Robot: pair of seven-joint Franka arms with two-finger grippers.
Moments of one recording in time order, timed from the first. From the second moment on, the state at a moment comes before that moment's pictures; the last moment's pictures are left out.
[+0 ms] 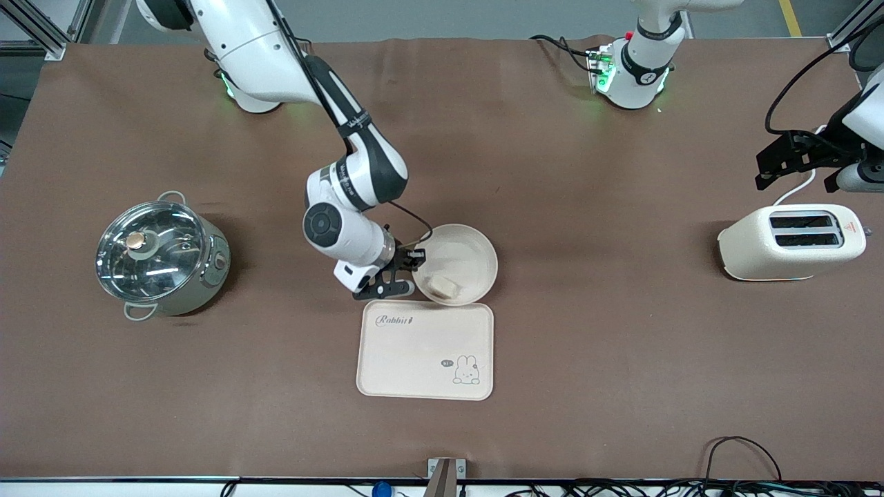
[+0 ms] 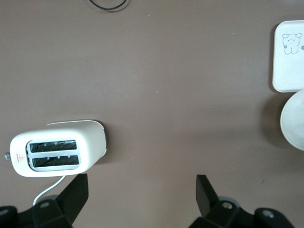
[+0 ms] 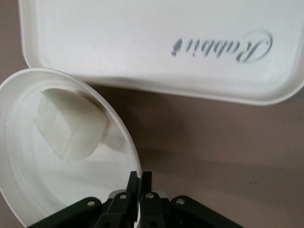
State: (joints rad) left arm -0.11 0.01 0.02 -1.50 0.03 1.57 -0.01; right arm 0.70 0.65 -0.09 -1.71 0.53 2.40 0.16
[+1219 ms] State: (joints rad) left arm -0.12 0.02 0.01 -1.51 -0.04 1.51 -0.19; right arm 0.63 0.53 -0.12 -1.74 0.53 2.26 0.11
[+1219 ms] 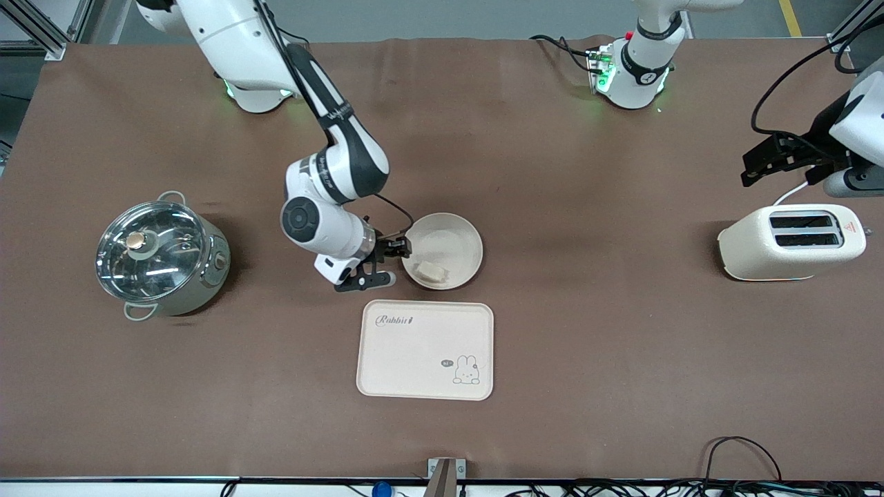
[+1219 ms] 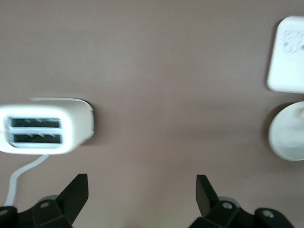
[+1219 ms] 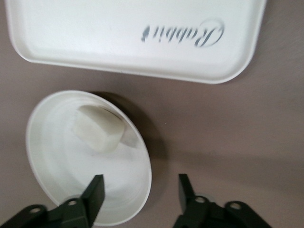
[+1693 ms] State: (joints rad) left arm -0.18 0.22 -0.26 -1.52 -0.12 1.78 -0.93; right arm 0.60 0.36 -0.35 -1.62 0.31 1.91 0.11
